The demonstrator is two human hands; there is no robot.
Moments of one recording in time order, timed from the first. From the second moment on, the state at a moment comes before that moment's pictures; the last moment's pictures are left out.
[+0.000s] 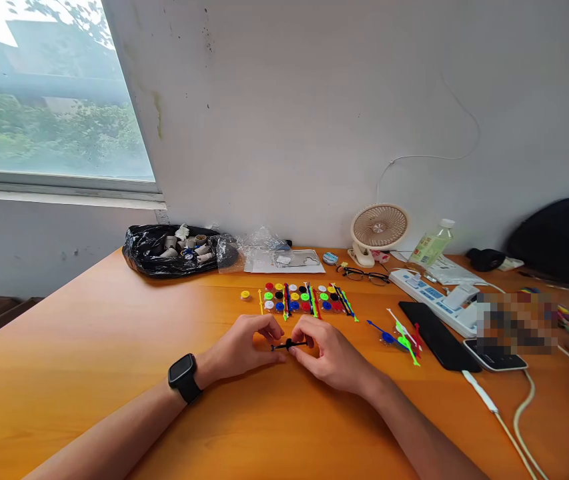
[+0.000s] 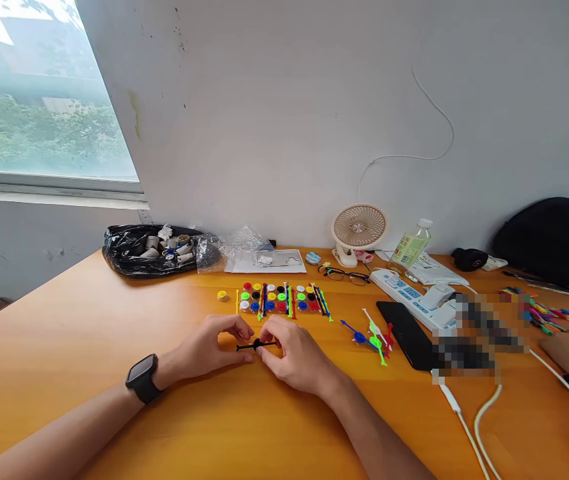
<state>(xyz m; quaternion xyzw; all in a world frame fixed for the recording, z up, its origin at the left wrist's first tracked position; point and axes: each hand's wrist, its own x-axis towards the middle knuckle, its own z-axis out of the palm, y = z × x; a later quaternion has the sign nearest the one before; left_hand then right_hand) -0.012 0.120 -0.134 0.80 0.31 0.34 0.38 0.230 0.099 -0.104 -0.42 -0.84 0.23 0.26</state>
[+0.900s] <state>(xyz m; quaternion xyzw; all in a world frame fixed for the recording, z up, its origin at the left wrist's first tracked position) -0.045 0.161 -0.140 0.84 0.42 0.32 0.10 0.261 0.110 -0.088 -0.52 -0.83 0.09 0.20</state>
